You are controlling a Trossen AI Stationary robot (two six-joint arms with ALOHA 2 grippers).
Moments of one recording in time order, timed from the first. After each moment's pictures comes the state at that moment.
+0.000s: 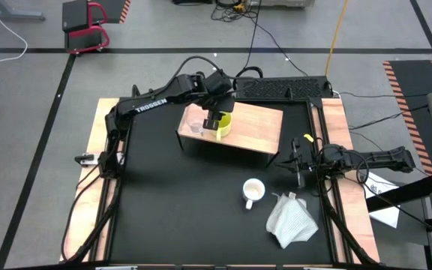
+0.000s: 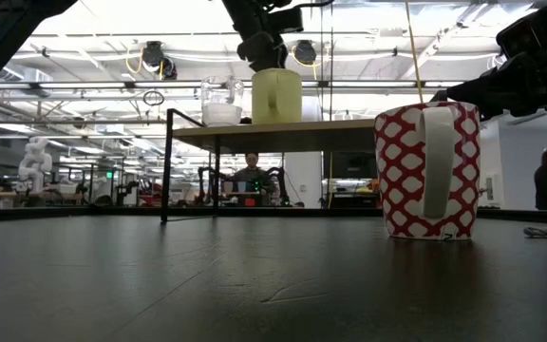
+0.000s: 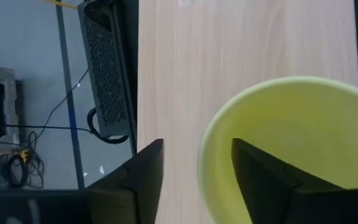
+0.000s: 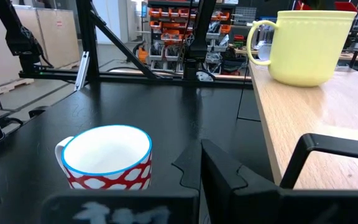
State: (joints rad) left arm 0.35 2.02 2.16 -1.10 -0.05 0.67; right arm 0.05 0.10 0.01 0.01 0.00 -0.03
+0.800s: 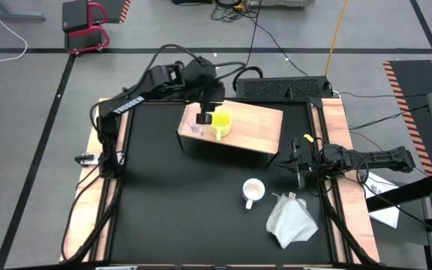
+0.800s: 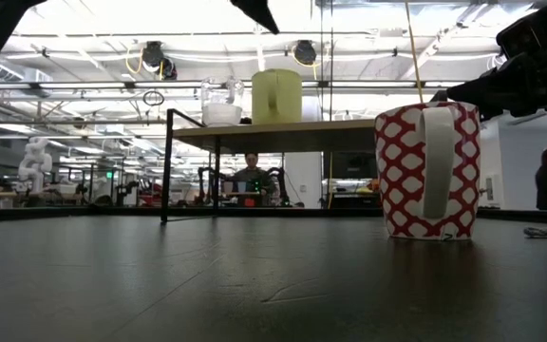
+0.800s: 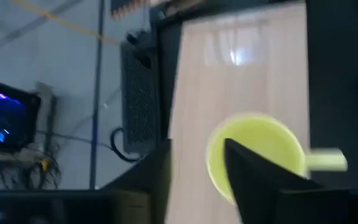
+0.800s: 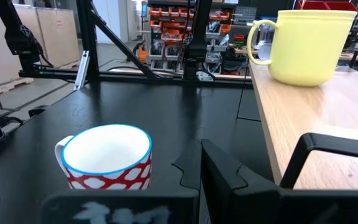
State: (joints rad) left arm 0.30 1.92 2.35 -1.22 -0.08 0.56; right arm 0.05 0.10 0.01 0.01 0.00 -0.03
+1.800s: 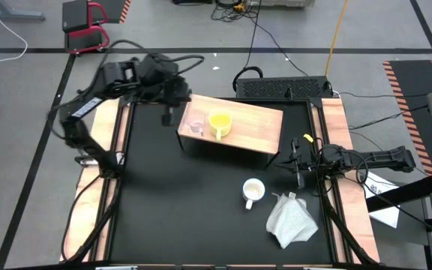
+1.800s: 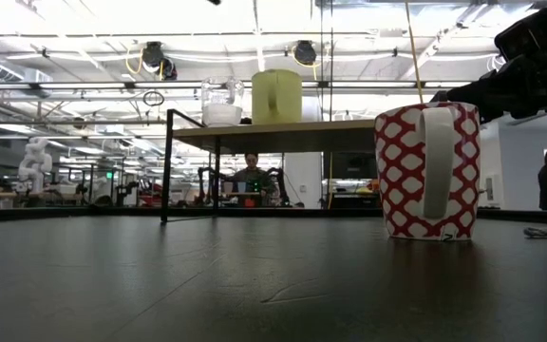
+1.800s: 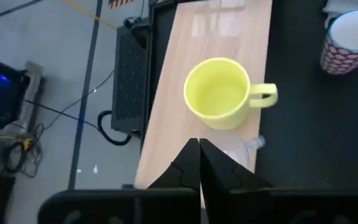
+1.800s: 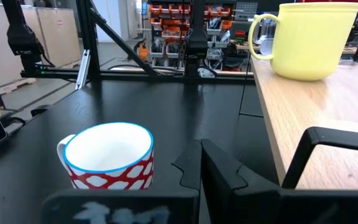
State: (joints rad) left arm 0.34 1.58 2.11 -1.31 -0.02 0.47; right arm 0.05 0.11 0.01 0.01 0.00 -0.01
